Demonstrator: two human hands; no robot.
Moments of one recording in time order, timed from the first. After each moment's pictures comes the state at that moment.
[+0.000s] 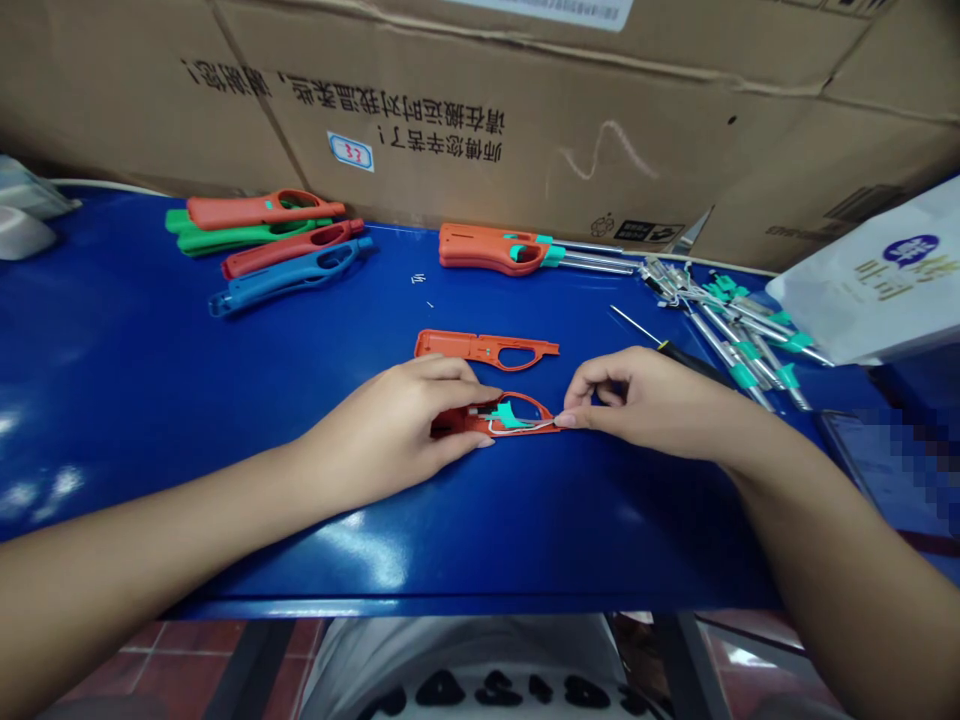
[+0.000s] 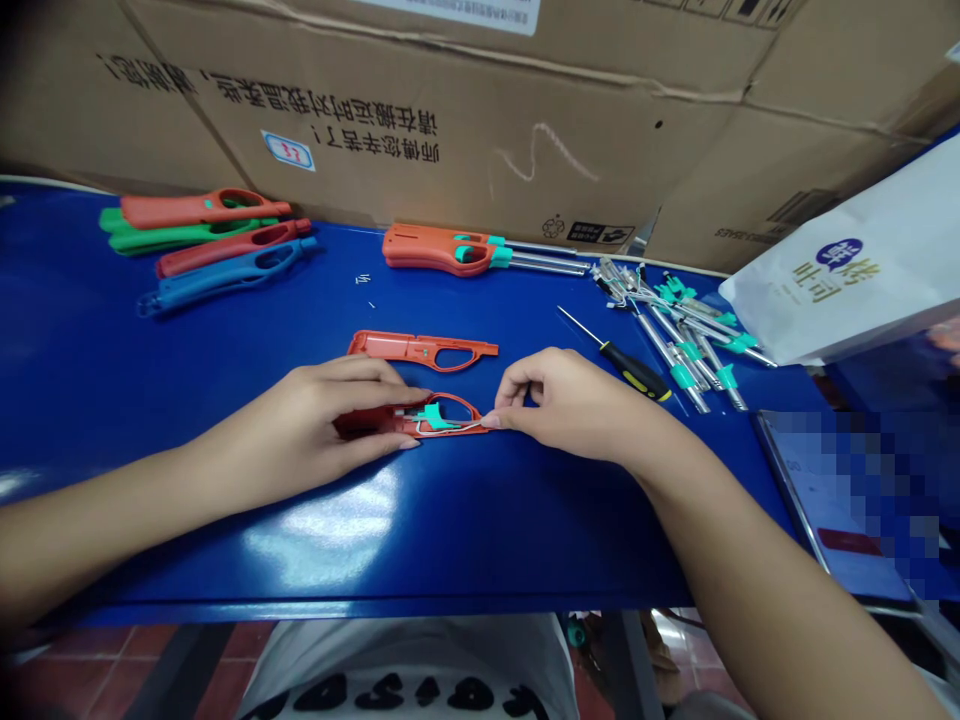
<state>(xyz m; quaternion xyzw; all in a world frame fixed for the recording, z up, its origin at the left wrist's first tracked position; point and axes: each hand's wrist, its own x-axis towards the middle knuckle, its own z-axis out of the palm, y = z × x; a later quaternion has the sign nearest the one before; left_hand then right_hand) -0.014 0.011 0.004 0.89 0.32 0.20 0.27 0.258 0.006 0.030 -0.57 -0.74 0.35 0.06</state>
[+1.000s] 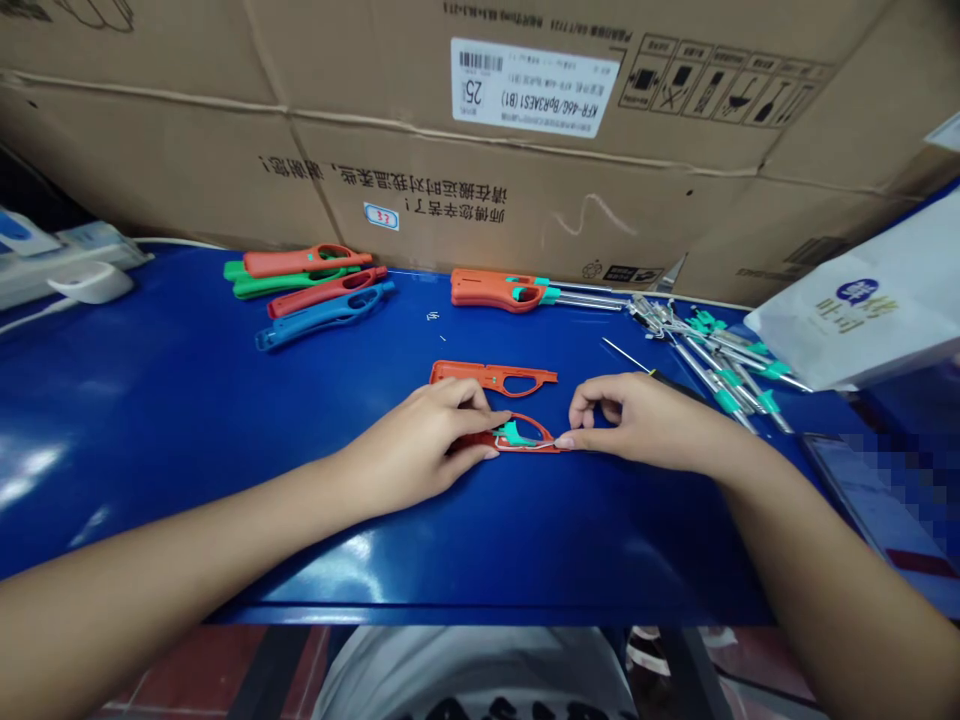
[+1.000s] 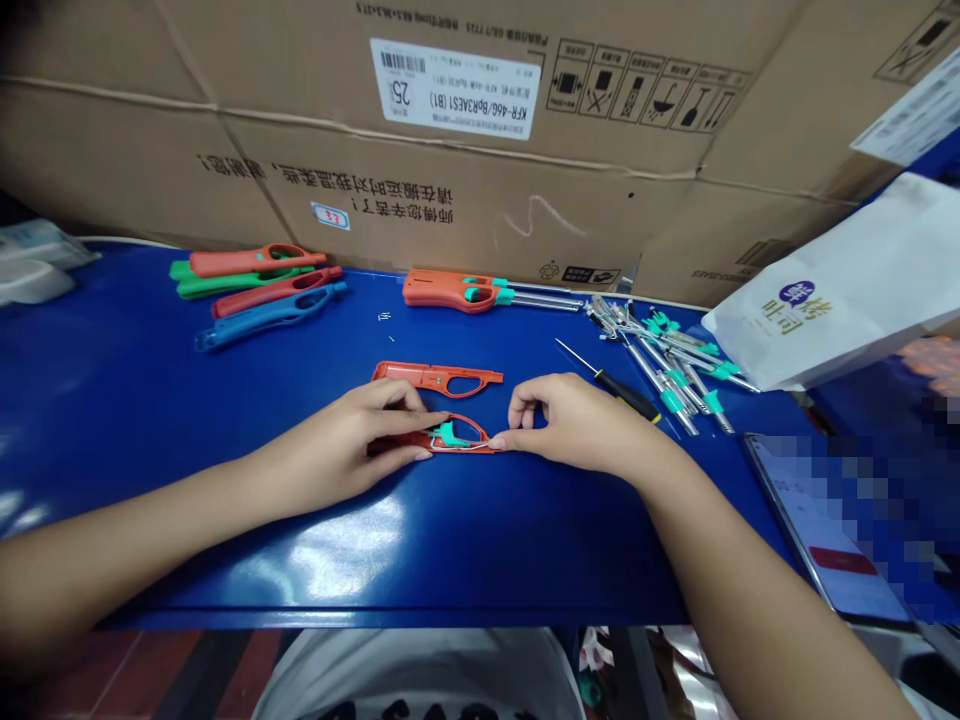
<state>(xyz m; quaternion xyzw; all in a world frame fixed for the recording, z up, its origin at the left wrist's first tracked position) -0.015 0.016 0.002 0.91 0.29 0.17 0.26 0.261 0.004 0.035 -0.58 -0.74 0.33 0.05</state>
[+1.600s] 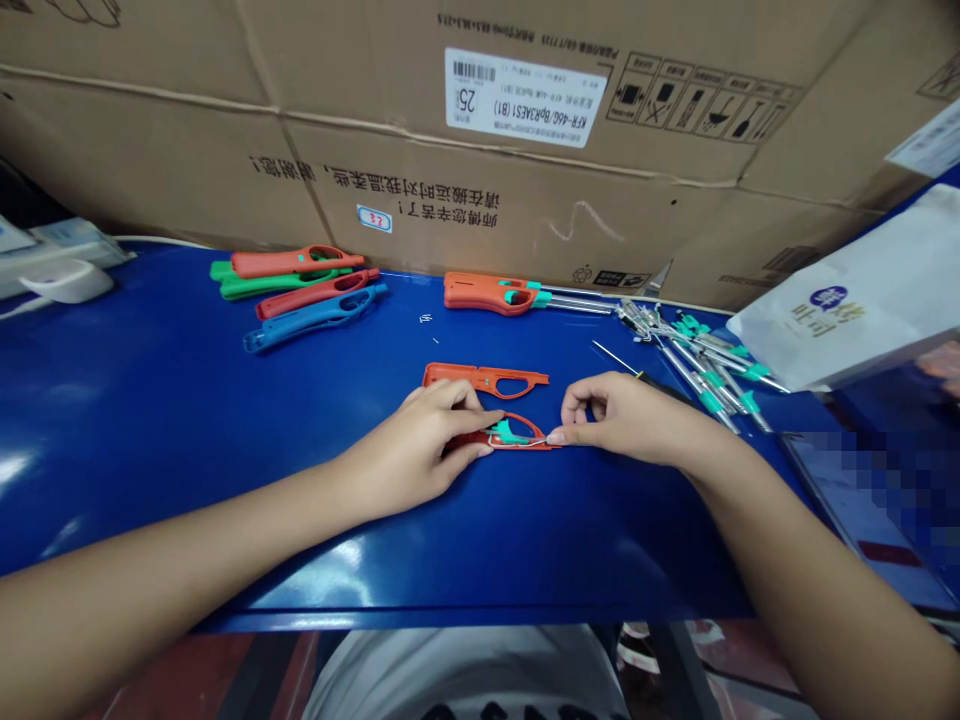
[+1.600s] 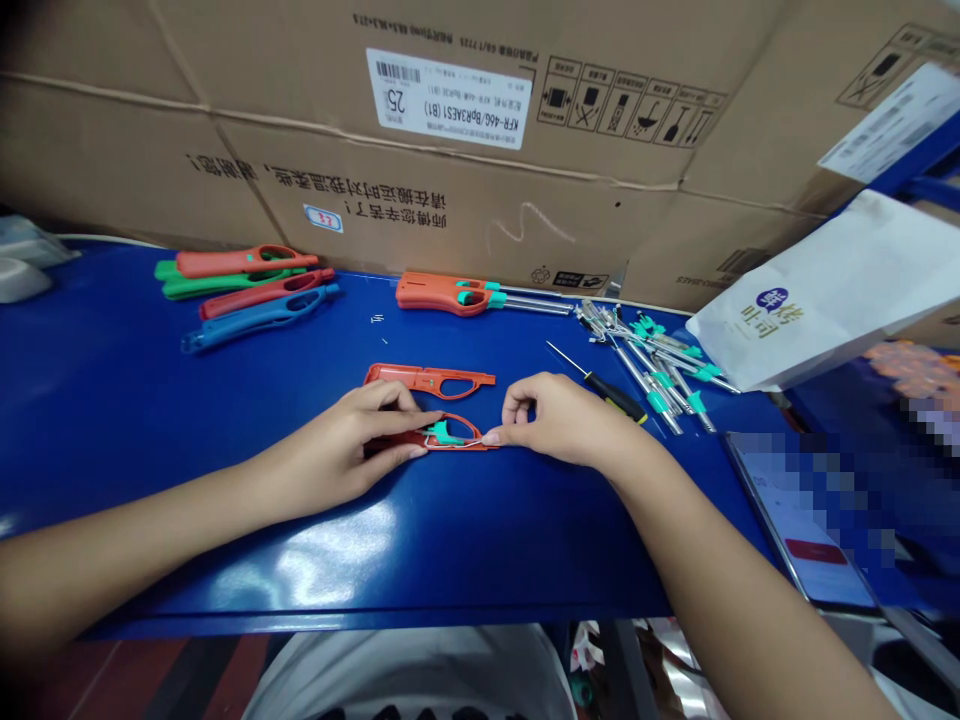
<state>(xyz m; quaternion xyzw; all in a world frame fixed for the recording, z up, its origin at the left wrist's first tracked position) -0.011 0.015 -0.005 0.90 0.30 0.20 0.26 0.263 0.010 0.023 -0.59 -0.71 0.38 0.07</state>
